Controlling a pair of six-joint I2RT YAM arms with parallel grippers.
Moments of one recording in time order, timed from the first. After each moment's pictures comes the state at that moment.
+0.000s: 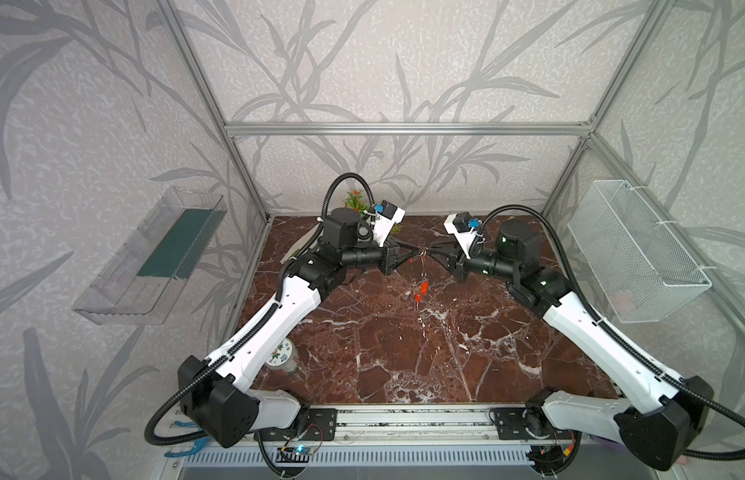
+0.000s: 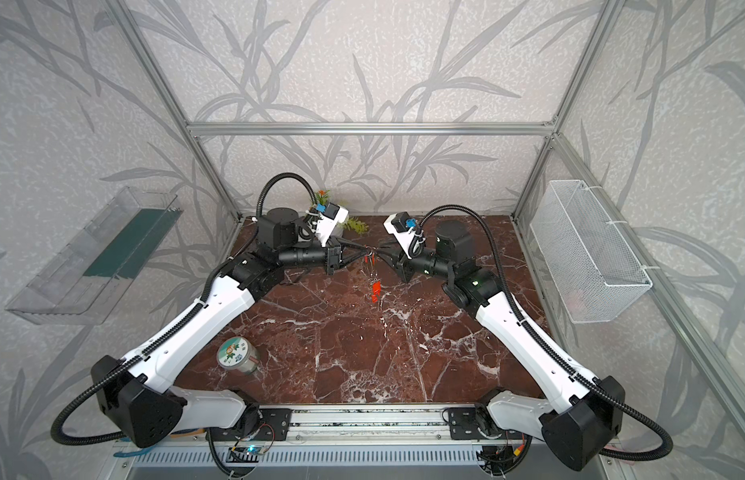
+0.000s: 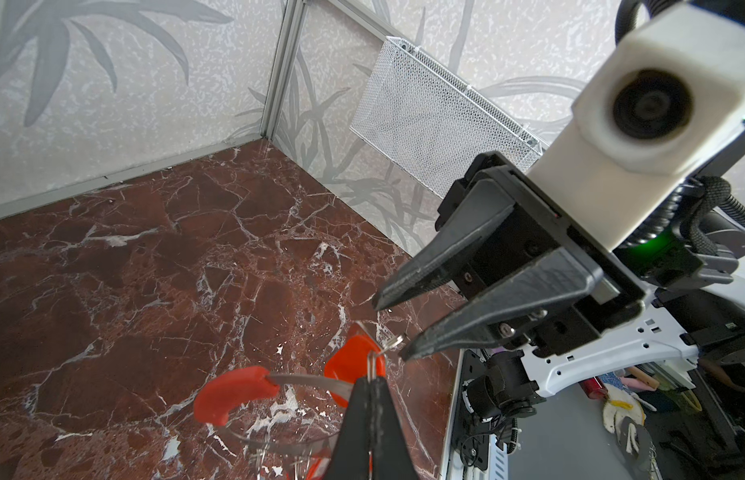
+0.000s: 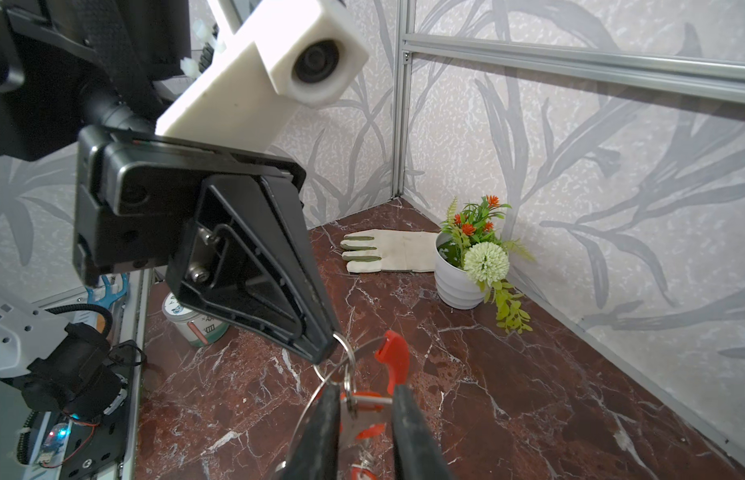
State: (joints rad) left arm -0.51 1.35 1.32 -0.30 0.72 -0.25; right arm 0.53 1.22 1.18 -0.20 -0.53 -0.10
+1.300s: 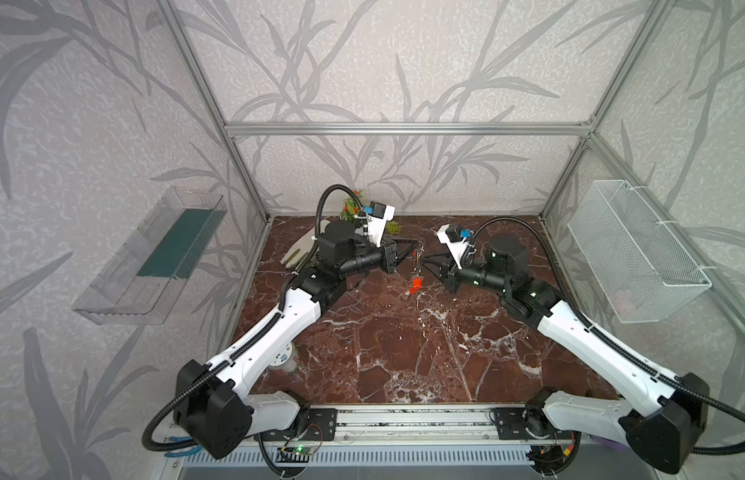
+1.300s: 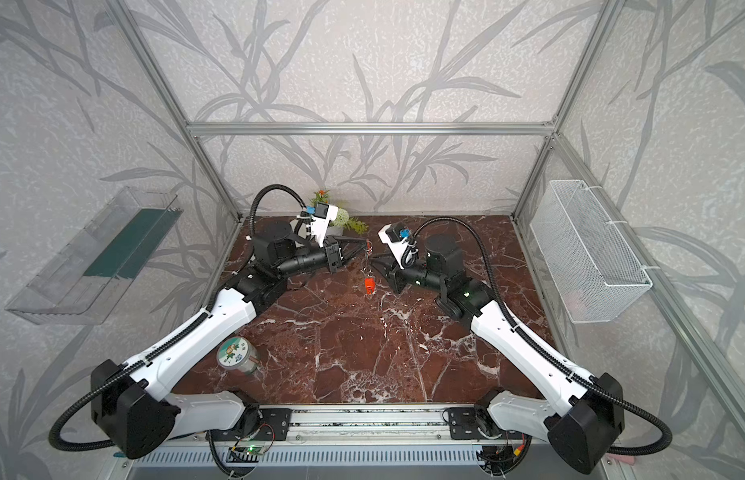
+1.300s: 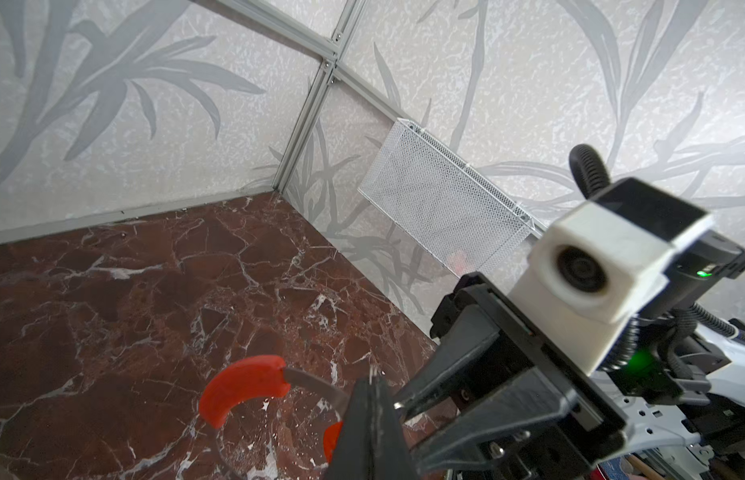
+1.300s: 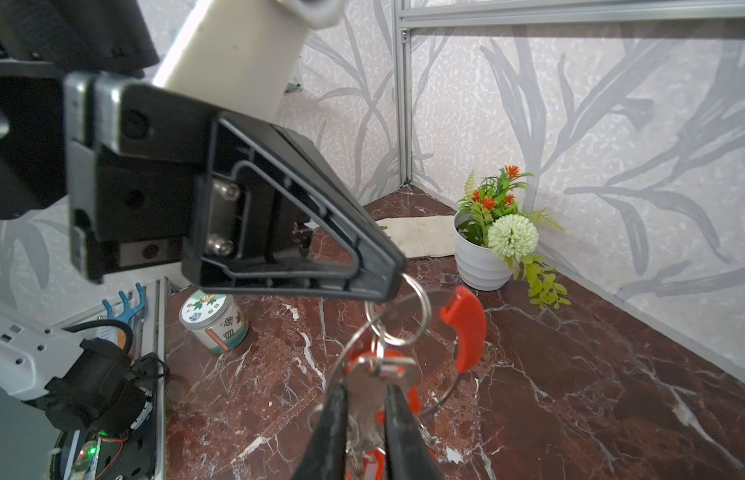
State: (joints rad) left arm -0.52 1.29 1.14 0.09 0.60 -0.51; right arm 0.59 1.19 1.06 -0.08 -0.45 0.07
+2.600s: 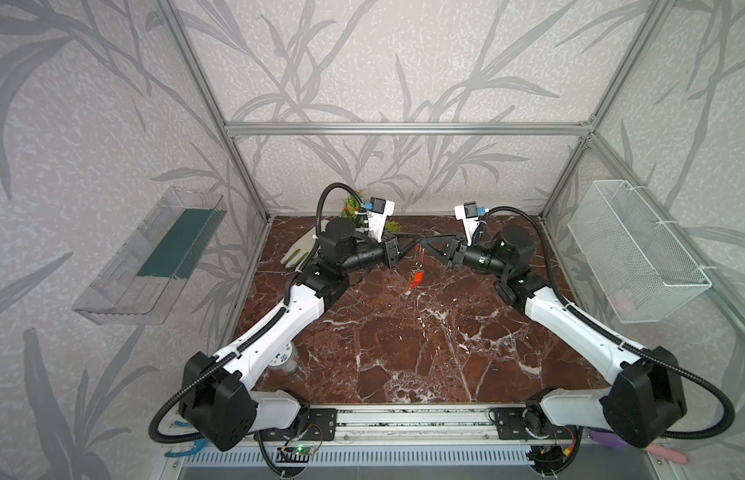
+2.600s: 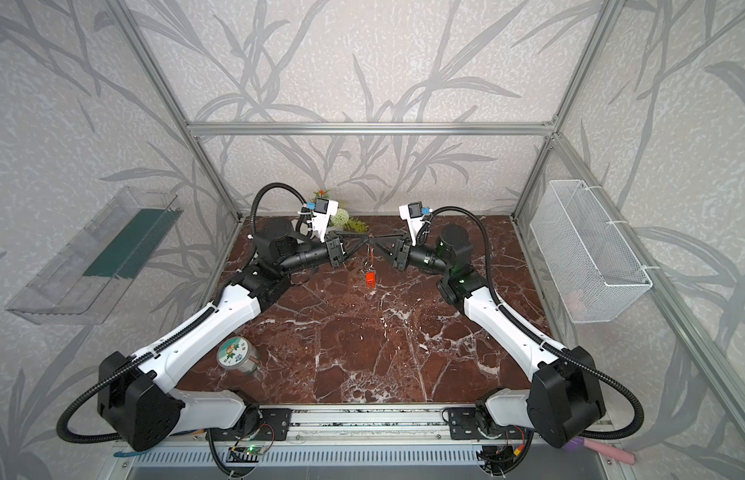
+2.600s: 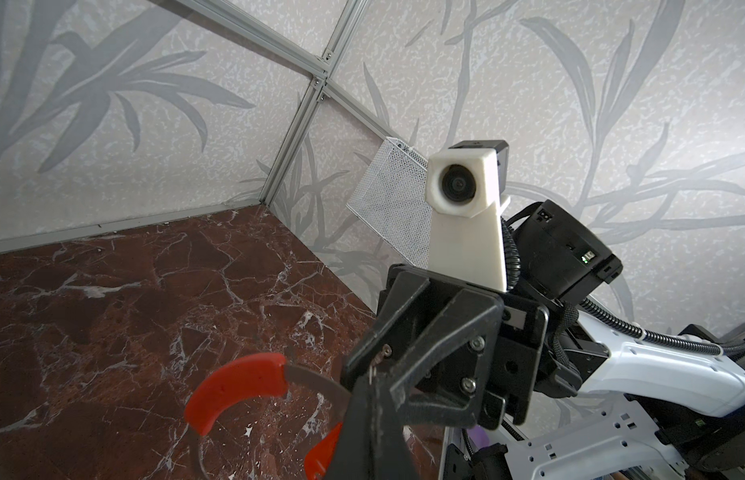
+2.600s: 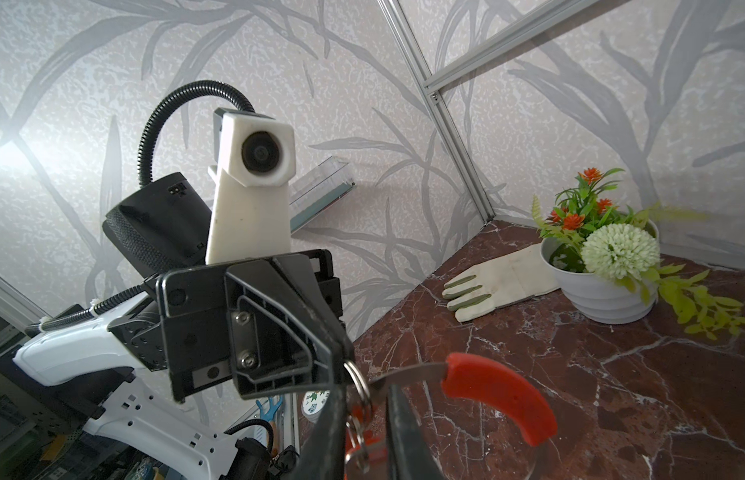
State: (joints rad) left arm -0.52 1.33 1.14 0.16 0.63 -0.56; right arm 0.45 1.34 1.01 0.39 -0.78 0.61
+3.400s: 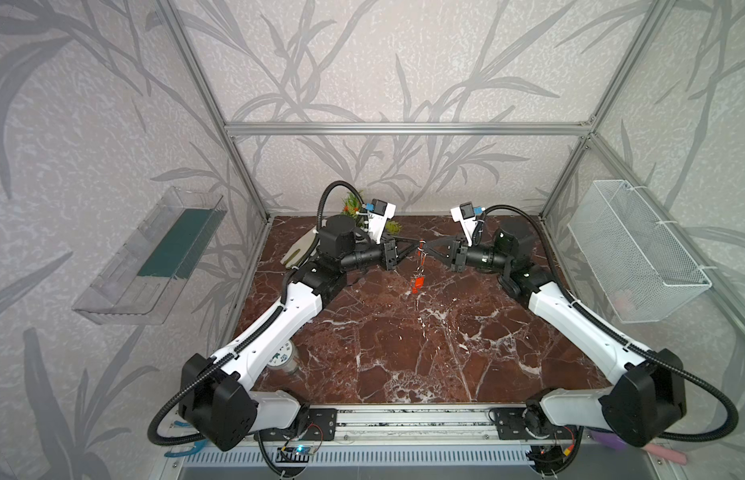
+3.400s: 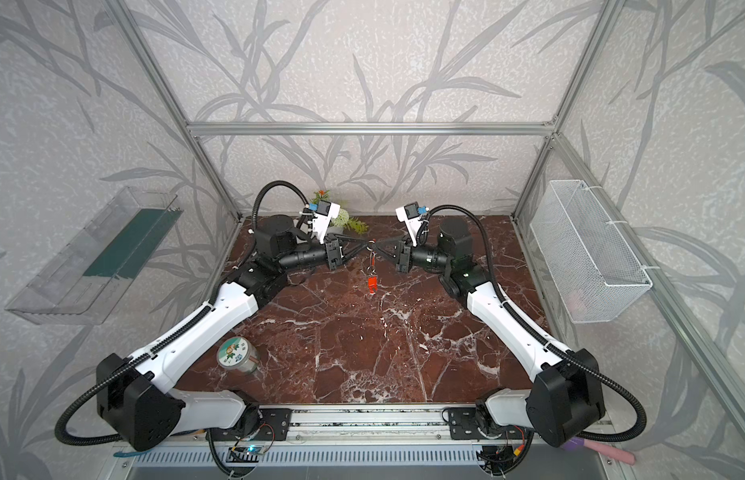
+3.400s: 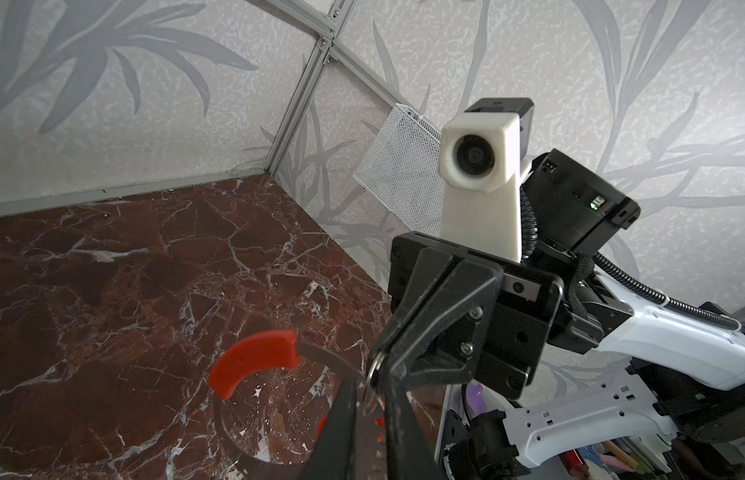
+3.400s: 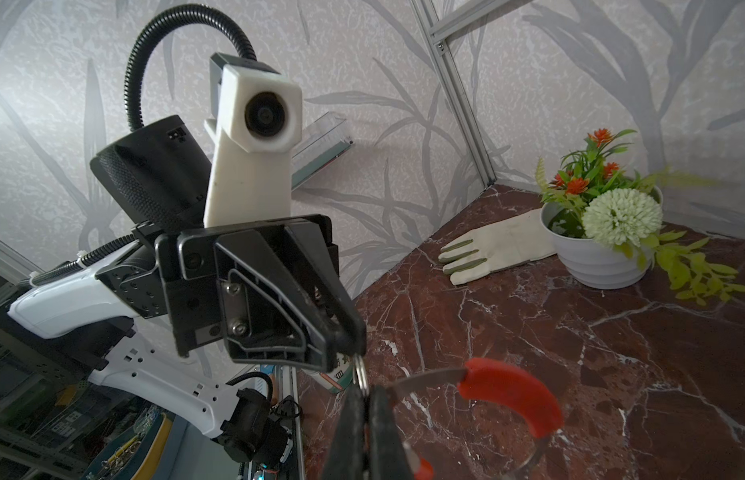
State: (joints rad) left arm -0.49 1.33 1.19 -0.03 0.70 -0.47; right arm 0.42 1.34 1.12 0.09 -0.88 0.42
